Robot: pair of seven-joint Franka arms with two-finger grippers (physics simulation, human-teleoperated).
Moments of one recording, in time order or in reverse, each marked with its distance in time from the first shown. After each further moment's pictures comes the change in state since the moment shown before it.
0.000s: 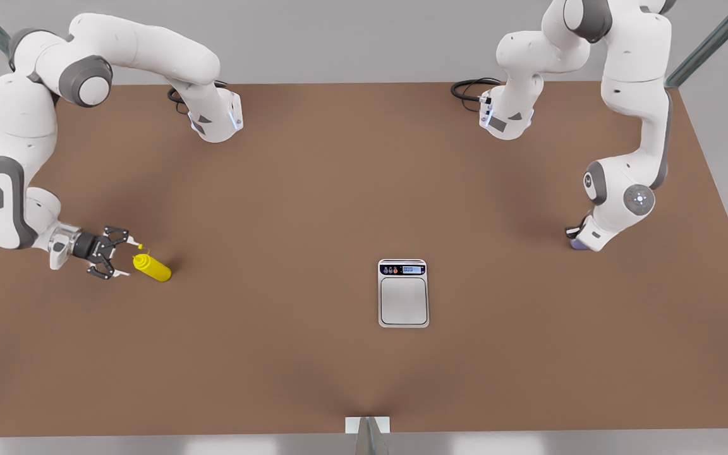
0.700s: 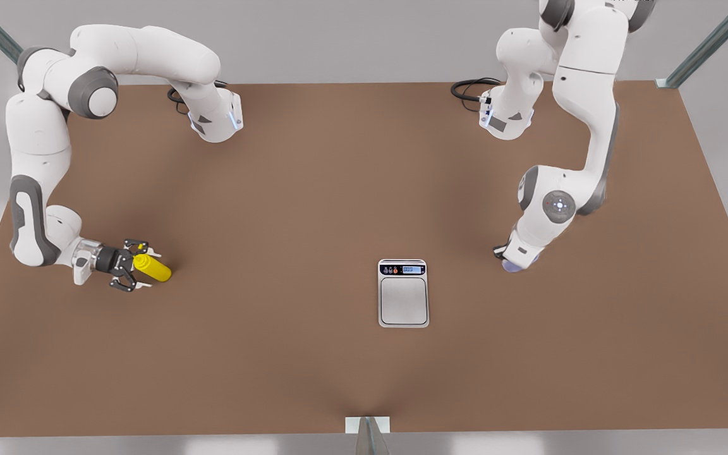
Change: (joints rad) left arm -0.218 0.019 -0.242 0.205 -0.087 -0.072 -0.483; right arm 0.036 0.073 0.069 0.038 0.046 0.009 0.003
